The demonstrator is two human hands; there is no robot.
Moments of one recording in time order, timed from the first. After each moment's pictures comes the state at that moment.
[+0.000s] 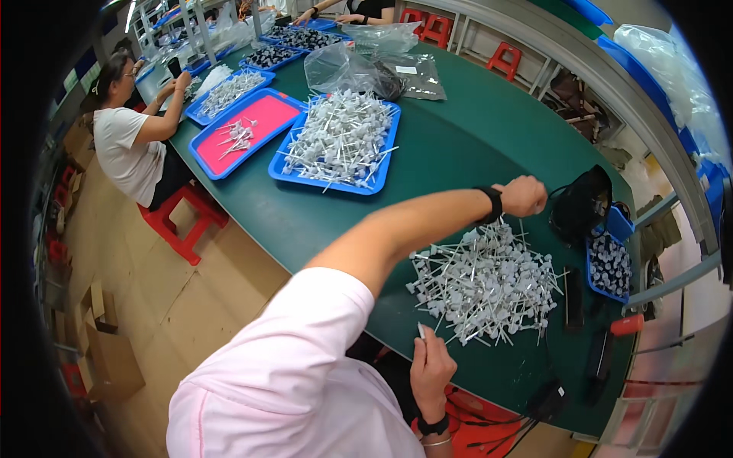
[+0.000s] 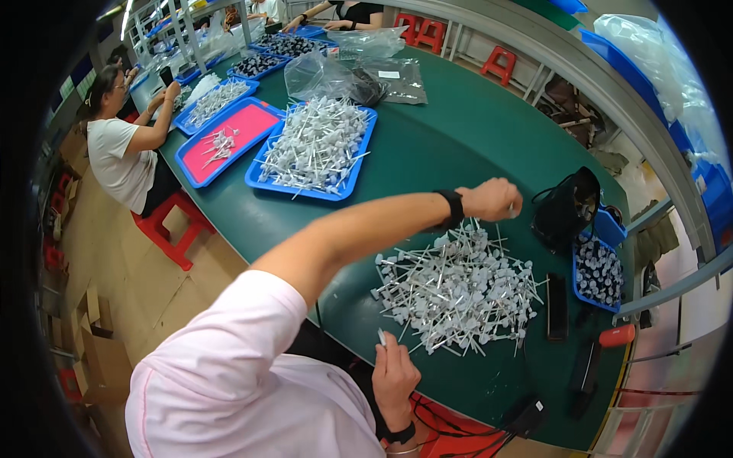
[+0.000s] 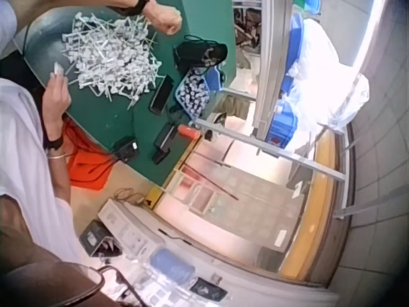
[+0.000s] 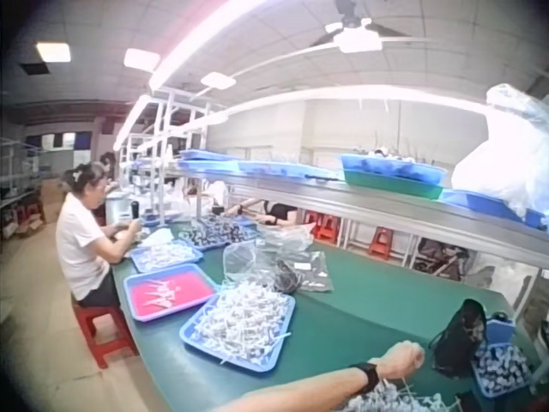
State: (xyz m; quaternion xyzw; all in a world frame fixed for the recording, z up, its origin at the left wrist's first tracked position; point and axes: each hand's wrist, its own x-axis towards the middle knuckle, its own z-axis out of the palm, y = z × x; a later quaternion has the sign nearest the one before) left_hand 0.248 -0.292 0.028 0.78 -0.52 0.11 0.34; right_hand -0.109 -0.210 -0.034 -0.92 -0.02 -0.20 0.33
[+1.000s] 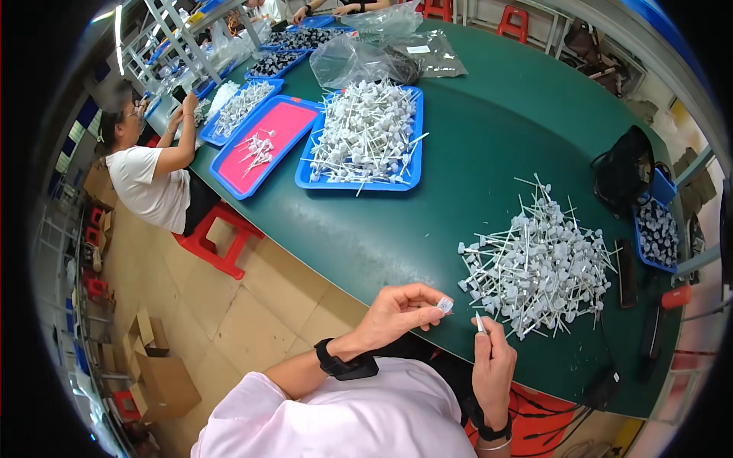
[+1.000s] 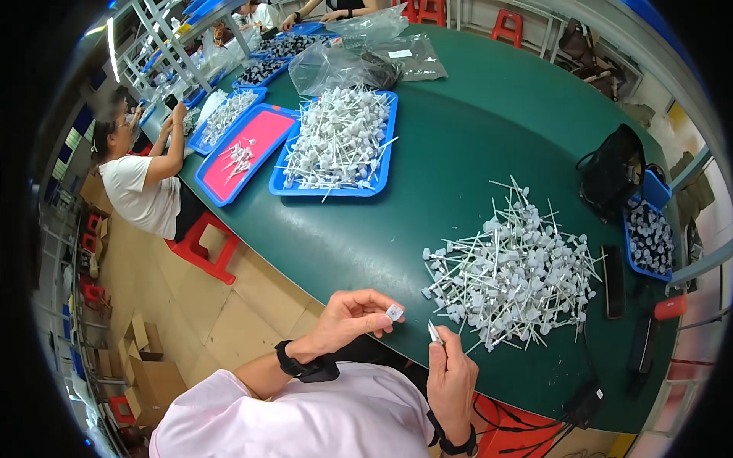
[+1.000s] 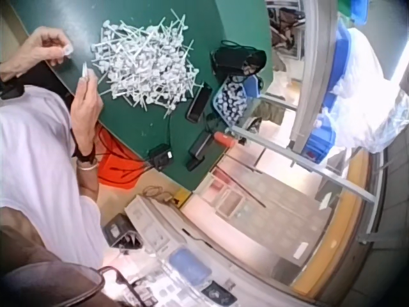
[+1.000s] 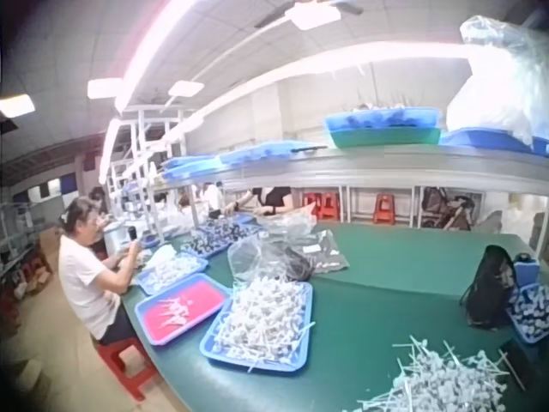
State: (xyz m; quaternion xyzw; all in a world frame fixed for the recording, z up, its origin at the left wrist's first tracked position) left_hand -0.003 -0.002 0.012 0.58 -0.10 -0.27 0.76; right_hand -0.090 -0.196 0.023 -0.86 0.06 -0.09 0.49
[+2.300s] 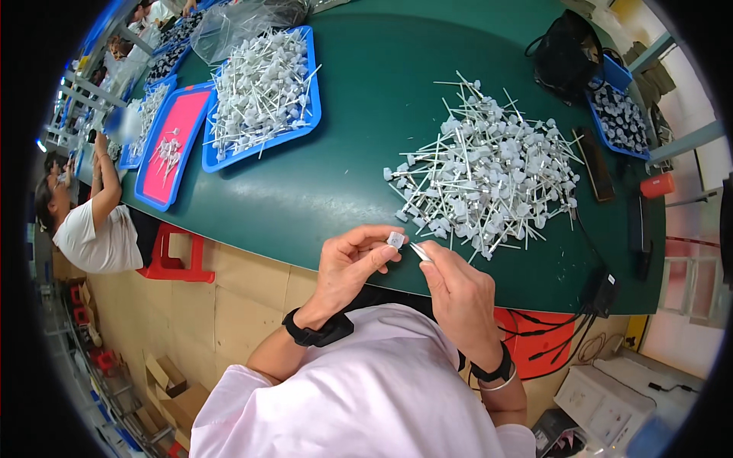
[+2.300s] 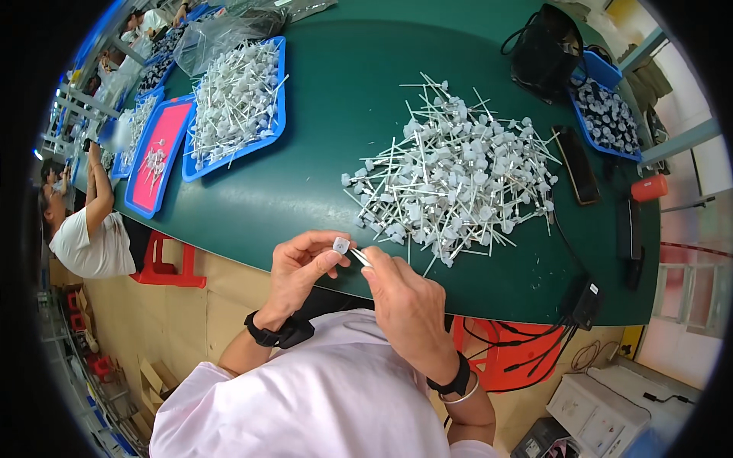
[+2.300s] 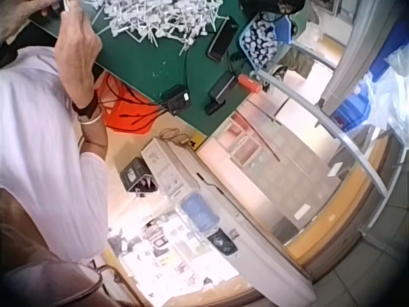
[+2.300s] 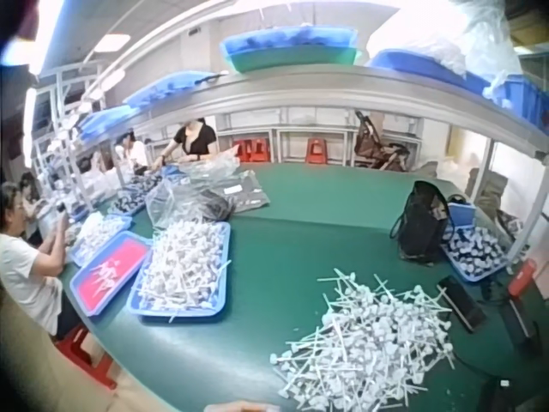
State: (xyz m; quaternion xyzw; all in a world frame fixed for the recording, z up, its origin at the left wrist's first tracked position) left_hand 0.001 -0.030 -0.002 0.62 -0.10 -0.26 0.73; right_hand -0.081 -0.202 0.028 -0.91 0.00 -0.14 0.39
